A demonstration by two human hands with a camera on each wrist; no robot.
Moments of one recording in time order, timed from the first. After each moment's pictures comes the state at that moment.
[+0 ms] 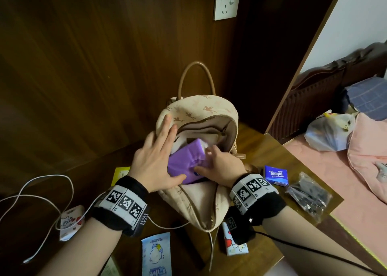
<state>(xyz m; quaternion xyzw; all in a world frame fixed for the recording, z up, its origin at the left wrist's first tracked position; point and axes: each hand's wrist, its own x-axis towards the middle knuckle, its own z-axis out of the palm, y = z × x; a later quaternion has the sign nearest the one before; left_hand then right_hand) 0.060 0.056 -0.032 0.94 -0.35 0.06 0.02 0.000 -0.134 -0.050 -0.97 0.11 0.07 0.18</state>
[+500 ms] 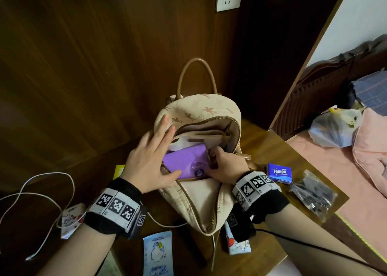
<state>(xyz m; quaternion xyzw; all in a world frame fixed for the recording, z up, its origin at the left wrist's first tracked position) 0.067 0.071 -0.039 0.92 -0.38 0.09 0.05 0.005 -0.145 -0.063 -0.98 0.11 0.11 0.15</state>
